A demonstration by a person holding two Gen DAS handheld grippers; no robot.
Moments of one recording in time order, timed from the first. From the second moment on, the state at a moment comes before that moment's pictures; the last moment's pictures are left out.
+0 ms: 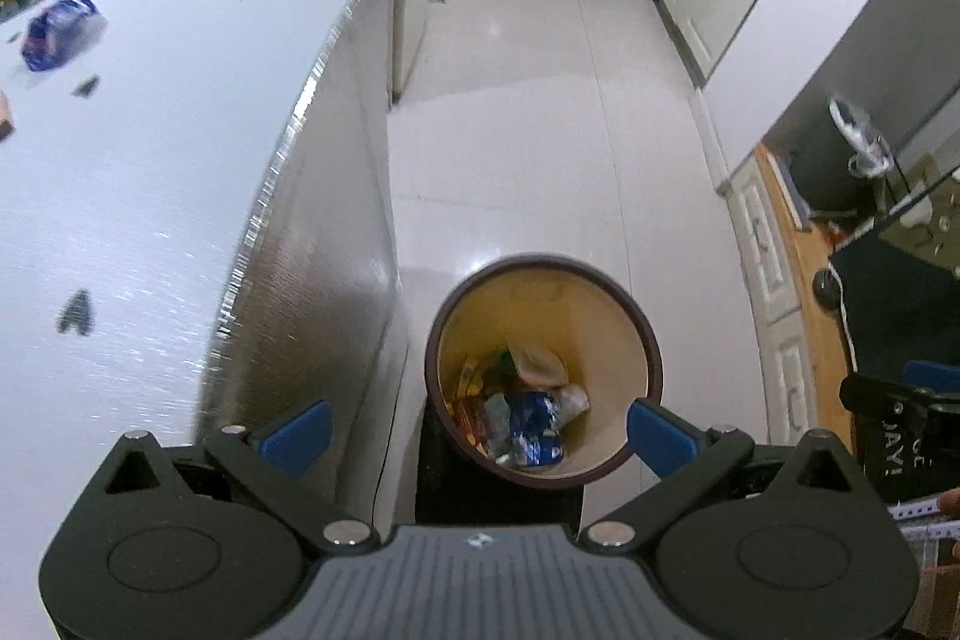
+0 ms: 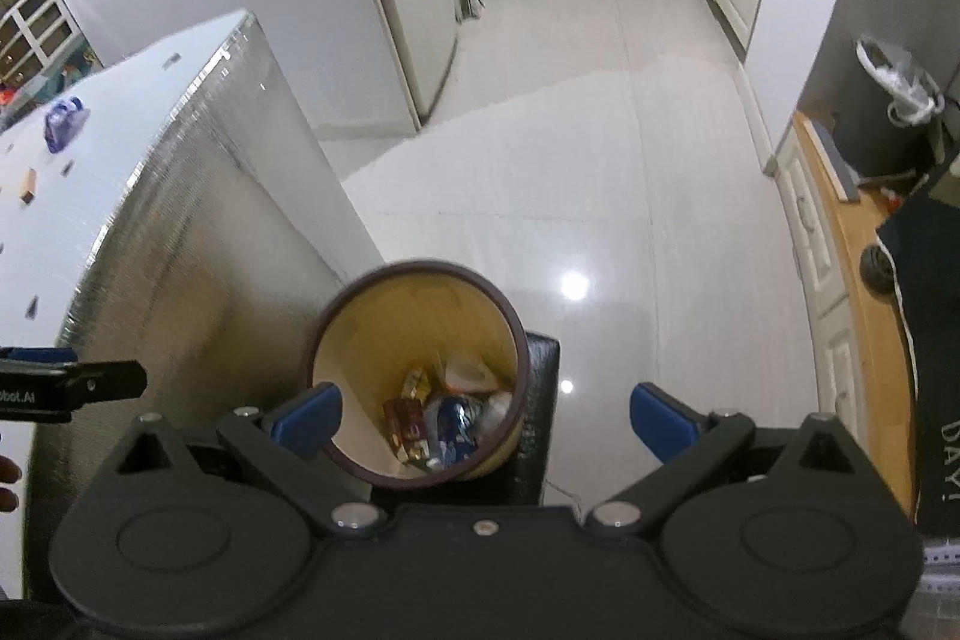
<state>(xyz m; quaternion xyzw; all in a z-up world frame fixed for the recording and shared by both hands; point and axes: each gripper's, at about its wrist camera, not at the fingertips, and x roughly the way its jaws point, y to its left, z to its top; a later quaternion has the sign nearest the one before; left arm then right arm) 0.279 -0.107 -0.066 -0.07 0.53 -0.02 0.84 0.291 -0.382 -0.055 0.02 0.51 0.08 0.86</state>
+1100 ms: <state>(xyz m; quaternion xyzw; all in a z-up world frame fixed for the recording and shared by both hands) 0.280 0.113 0.022 -0.20 0.36 0.20 0.89 0.402 -0.154 0.028 -0.08 0.36 0.30 0.88</state>
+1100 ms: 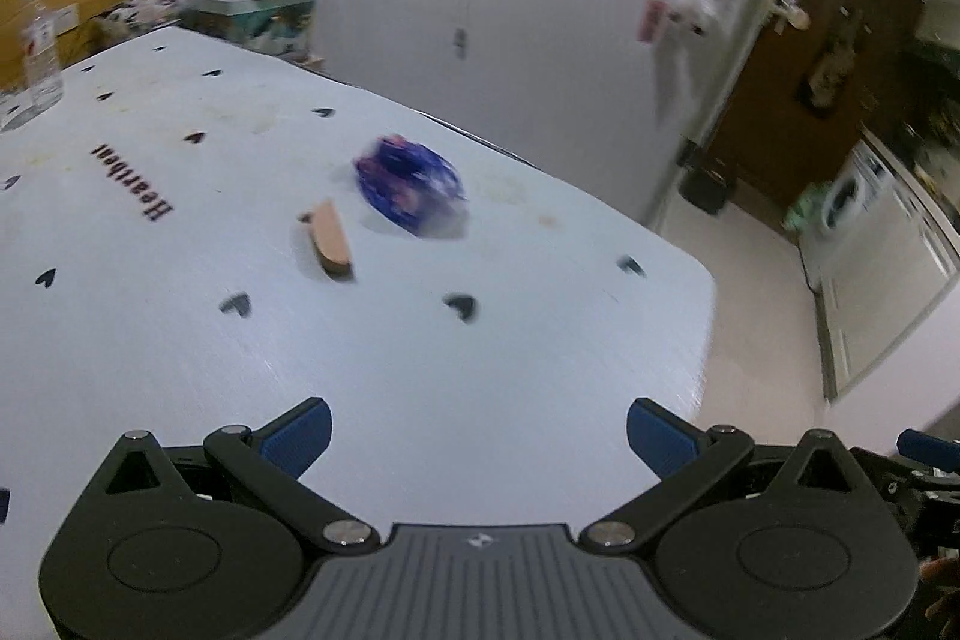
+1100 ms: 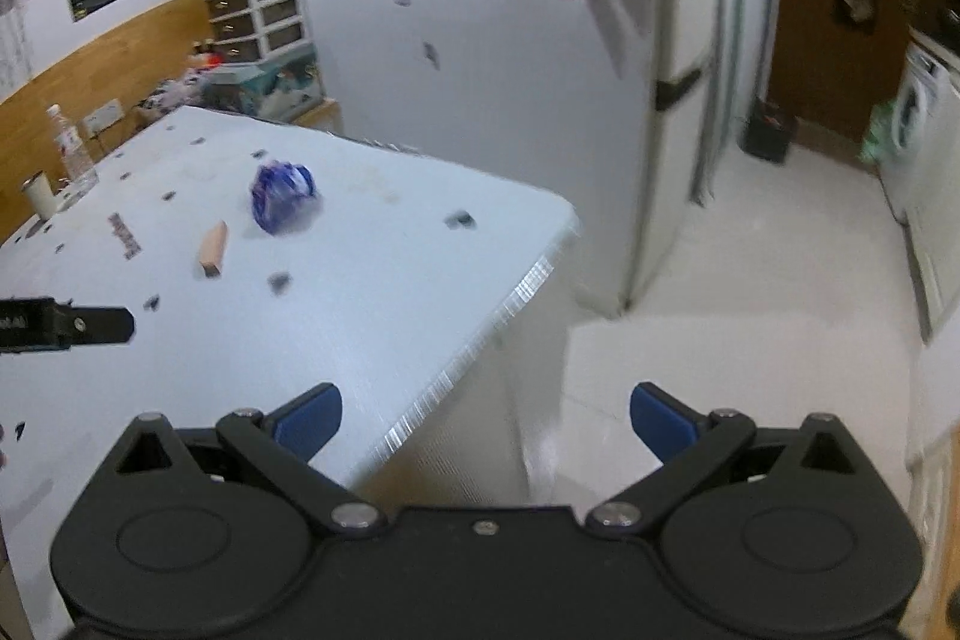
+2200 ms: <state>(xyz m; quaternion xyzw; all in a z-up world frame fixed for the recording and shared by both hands) 0.406 0.275 -0.084 -0.24 0.32 0.32 0.86 0.541 0.147 -0.019 -0.17 0.28 0.43 0.84</state>
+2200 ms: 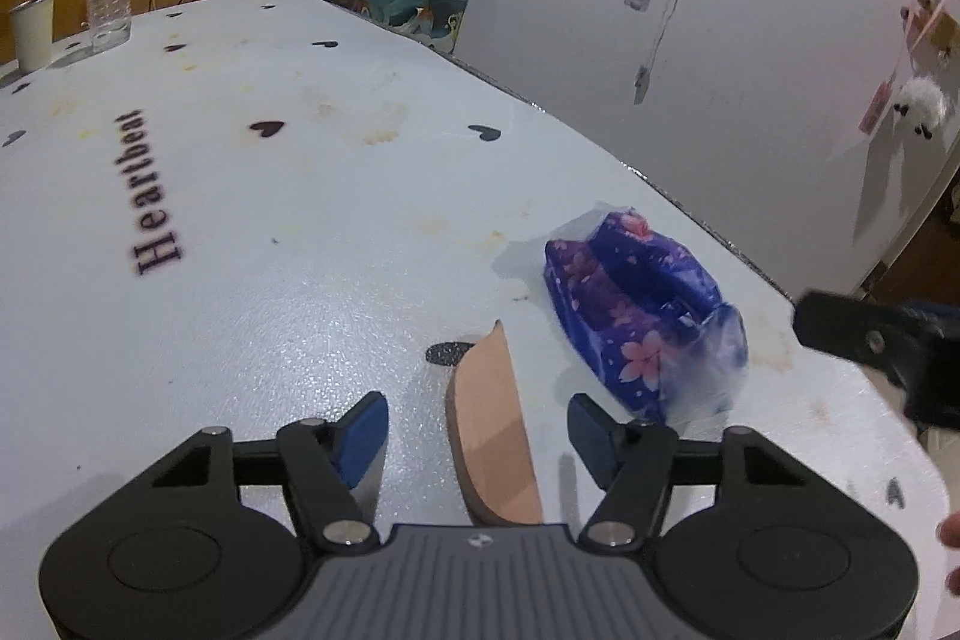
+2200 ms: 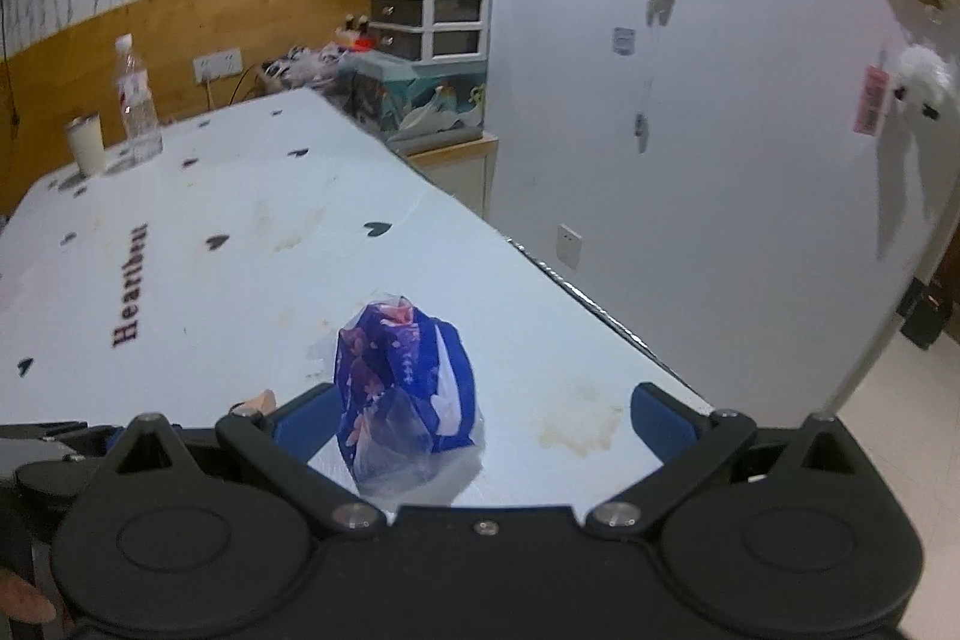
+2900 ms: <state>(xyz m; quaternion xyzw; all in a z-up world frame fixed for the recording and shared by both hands) 0.349 0.274 -0.082 -0.21 0.35 0.24 0.88 0.568 0.229 -0.055 -0.21 0.33 0.46 0.80</state>
